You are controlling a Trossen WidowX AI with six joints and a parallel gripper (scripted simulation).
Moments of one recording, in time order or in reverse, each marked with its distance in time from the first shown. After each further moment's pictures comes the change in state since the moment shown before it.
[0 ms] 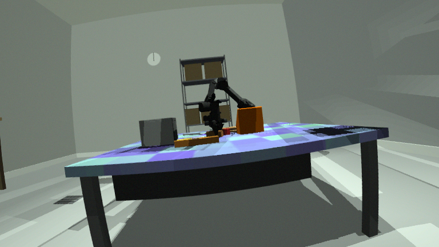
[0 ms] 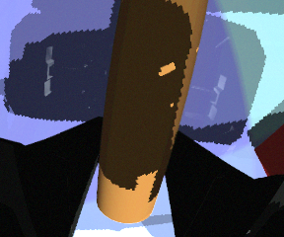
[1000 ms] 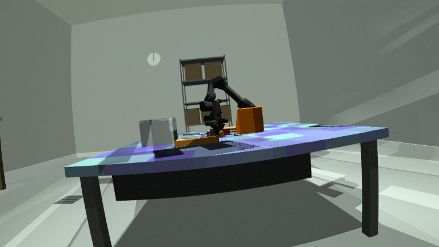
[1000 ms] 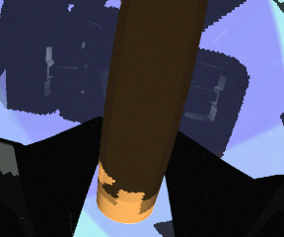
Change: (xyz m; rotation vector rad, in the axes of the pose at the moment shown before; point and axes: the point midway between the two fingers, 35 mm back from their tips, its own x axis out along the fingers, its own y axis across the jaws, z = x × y) arm 0.000 0.027 -0.022 0.001 0.001 0.002
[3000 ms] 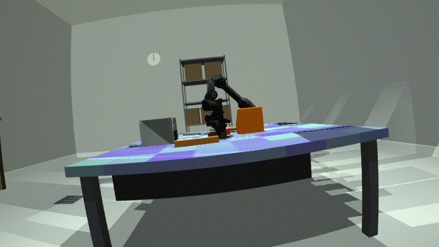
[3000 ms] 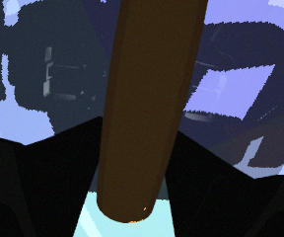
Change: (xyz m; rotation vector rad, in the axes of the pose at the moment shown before) arm -0.001 0.053 -0.043 0.002 0.001 0.003
